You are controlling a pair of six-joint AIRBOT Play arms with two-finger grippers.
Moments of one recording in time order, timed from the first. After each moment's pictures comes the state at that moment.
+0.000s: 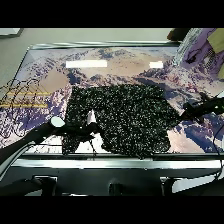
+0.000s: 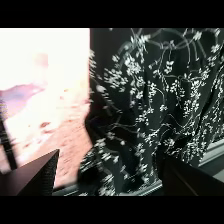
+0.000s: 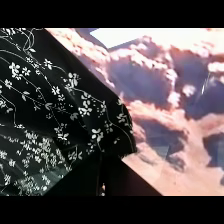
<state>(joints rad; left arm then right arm) -0.43 -1.34 0.71 0.58 -0.81 -1.65 -0.50 -1.73 1.41 -1.15 1.46 1.48</state>
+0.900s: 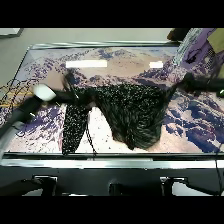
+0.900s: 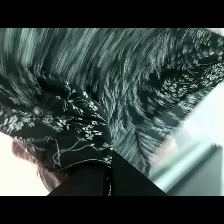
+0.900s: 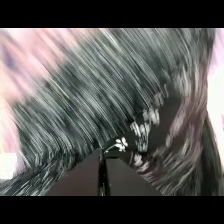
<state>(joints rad) -0.33 -1.33 1.32 0.75 -0.91 -1.61 -0.37 -1.37 1.45 -0.69 1.15 1.44</state>
